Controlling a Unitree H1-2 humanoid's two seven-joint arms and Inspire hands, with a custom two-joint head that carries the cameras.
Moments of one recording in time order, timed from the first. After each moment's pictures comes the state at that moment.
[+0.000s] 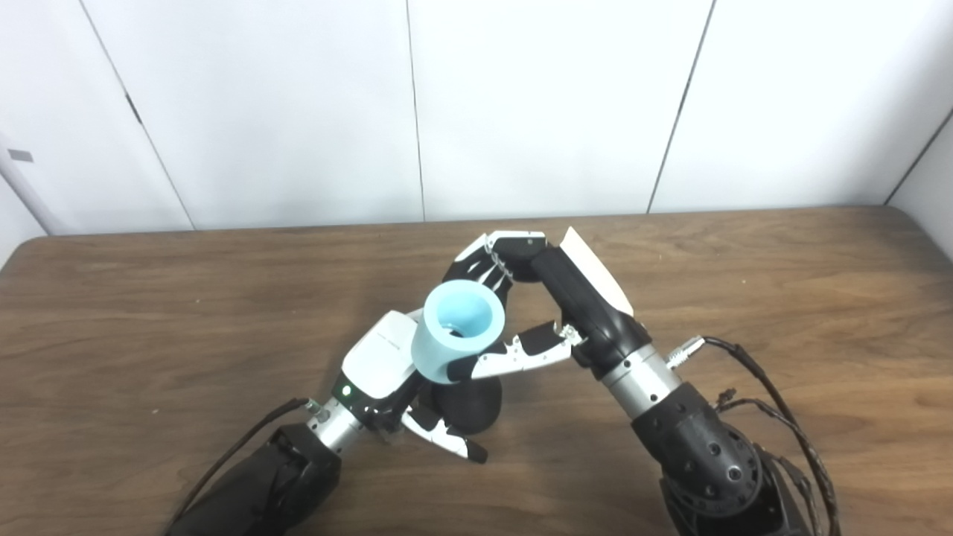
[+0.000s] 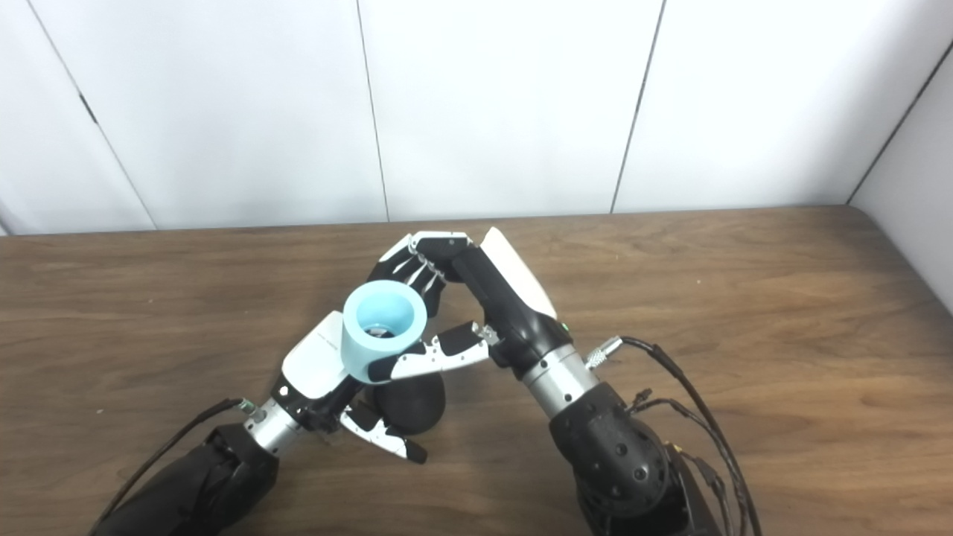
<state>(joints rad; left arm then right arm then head) -0.43 0.34 -0.69 0.37 0.86 -0.41 0.42 -0.23 -0.15 0.30 -0.55 -0.36 0.28 0.16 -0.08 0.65</state>
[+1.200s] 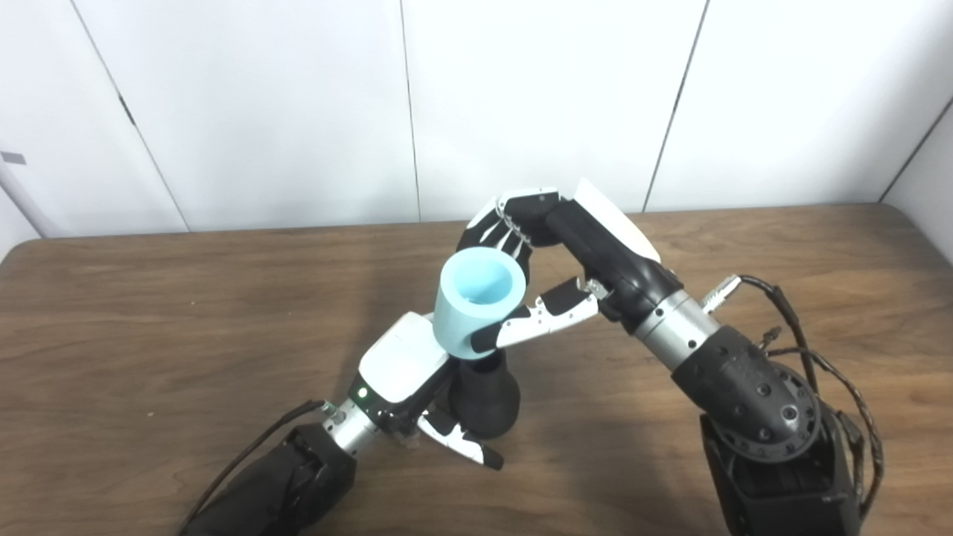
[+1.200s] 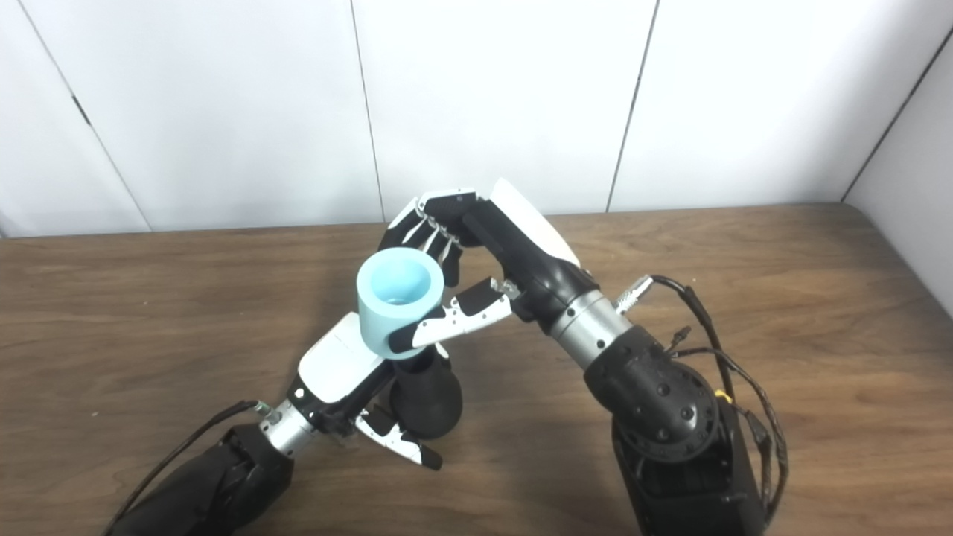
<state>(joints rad) -0.43 0.31 -0.69 0.37 0.90 -0.44 0.44 -0.36 -0.12 0.11 -0.66 -0.45 0.47 0.55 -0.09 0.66</state>
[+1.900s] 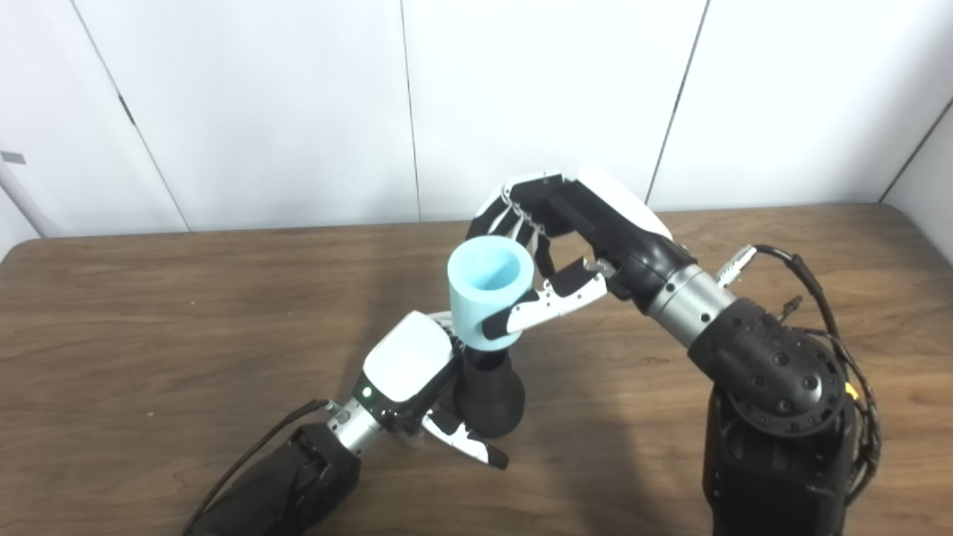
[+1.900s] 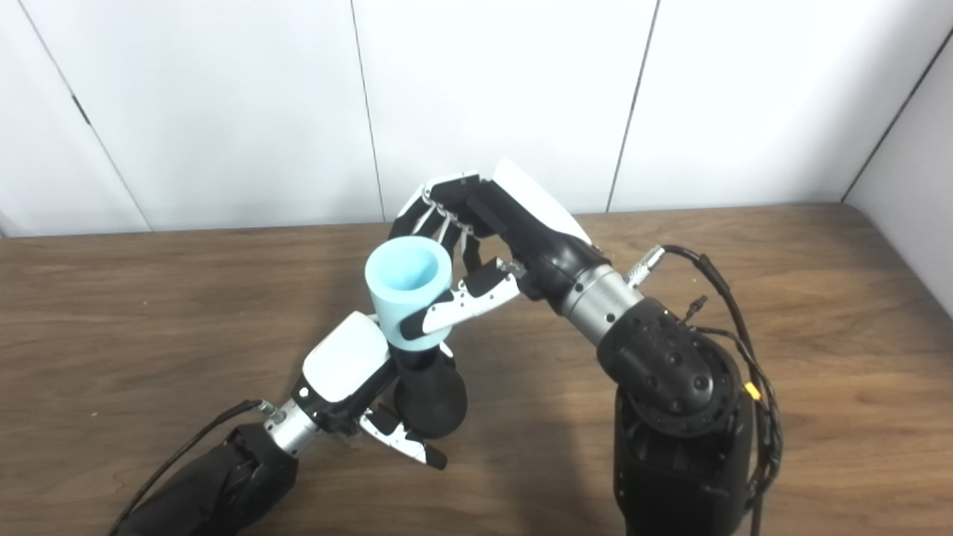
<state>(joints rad) -0.43 0.31 -0.69 0.37 0.90 -0.44 0.43 -0.44 0.02 -0.06 -0.71 -0.70 0.47 0.90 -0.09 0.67</state>
